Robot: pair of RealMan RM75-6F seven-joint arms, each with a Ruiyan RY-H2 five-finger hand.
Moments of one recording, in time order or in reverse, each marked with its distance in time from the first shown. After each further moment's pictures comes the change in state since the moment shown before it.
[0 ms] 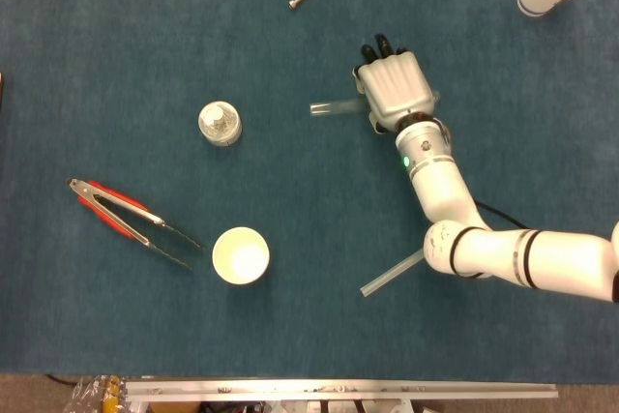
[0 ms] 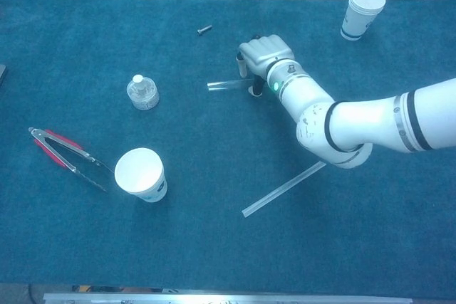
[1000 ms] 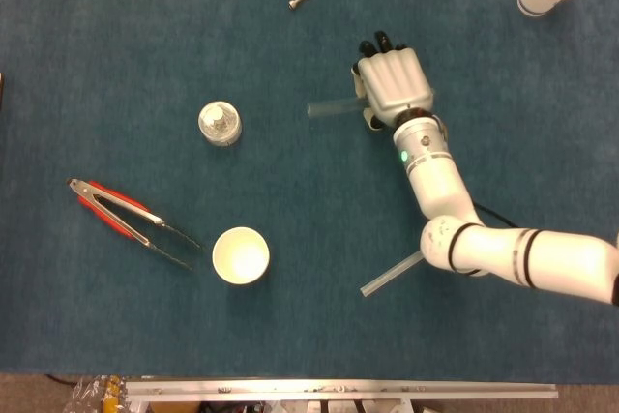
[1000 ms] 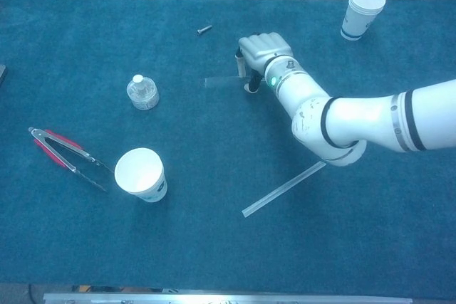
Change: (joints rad) left arm -0.015 0.001 -0.006 0.022 -0.021 -0.024 -0.094; right arm -0.028 0.004 0.078 -0.023 -0.001 -0.005 0.032
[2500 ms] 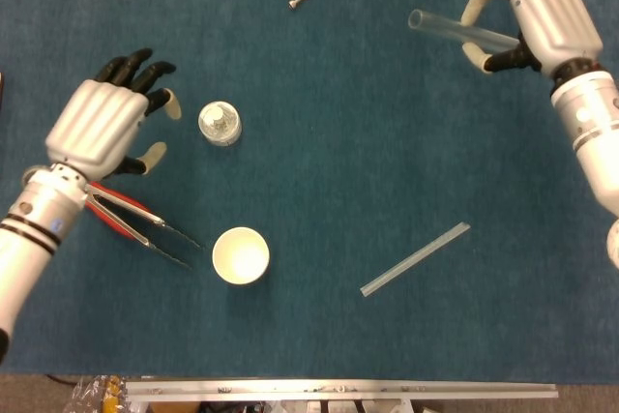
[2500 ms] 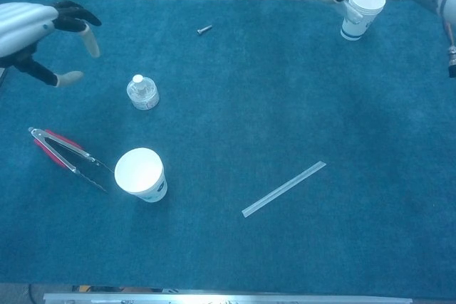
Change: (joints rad) left arm -0.406 -0.305 -0.091 -0.040 -0.324 -0.460 0.374; right arm -0.247 0.714 0.070 -0.692 -0.076 0.028 0.475
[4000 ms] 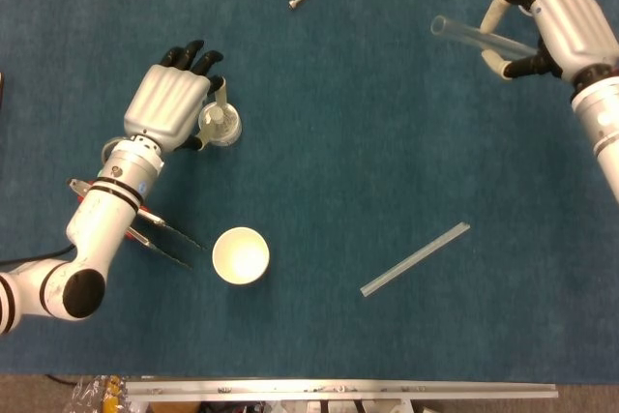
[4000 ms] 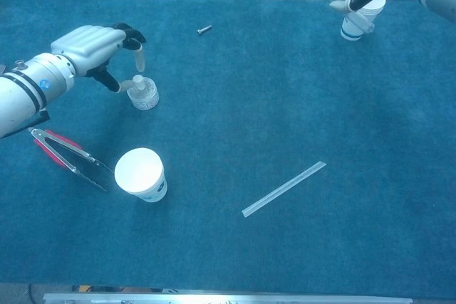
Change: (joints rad) left arm -0.184 -0.340 -0.010 0.285 -0.292 -0.037 0.196; right arm -0.003 0.043 -0.090 0.035 -0.064 -0.027 0.139
